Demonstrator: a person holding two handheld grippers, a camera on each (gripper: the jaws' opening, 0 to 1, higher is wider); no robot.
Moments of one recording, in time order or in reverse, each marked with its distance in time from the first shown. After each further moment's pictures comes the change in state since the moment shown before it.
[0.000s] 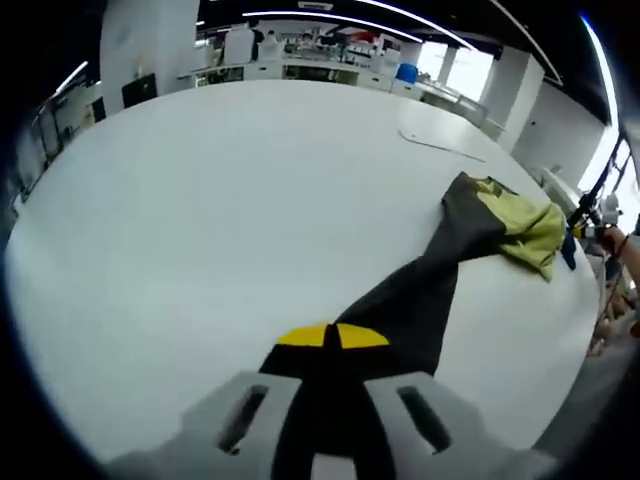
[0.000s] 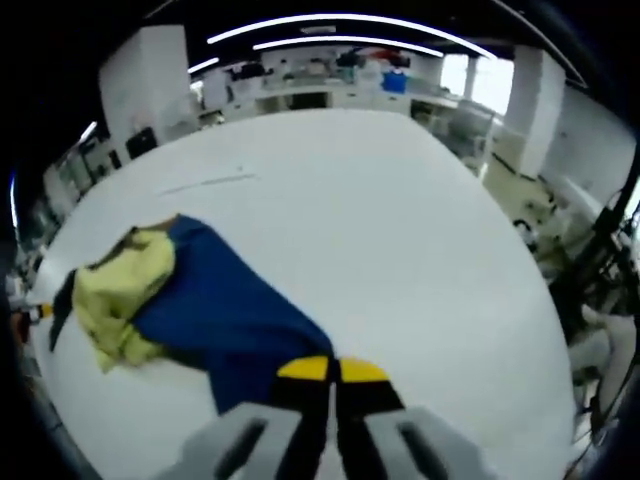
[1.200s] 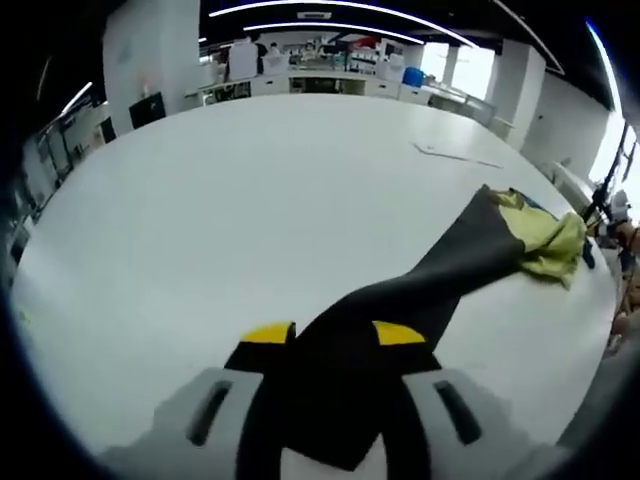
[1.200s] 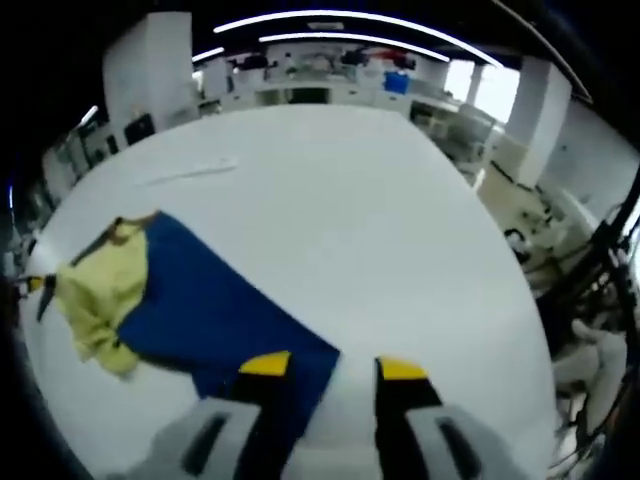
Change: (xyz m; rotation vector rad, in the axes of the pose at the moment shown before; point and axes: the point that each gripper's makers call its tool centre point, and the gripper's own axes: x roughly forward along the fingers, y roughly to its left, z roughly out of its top) left arm 0.000 0.004 0.028 0.053 -0.065 0.035; right arm 0.003 -0.026 0.008 -0.050 -0.008 -0.014
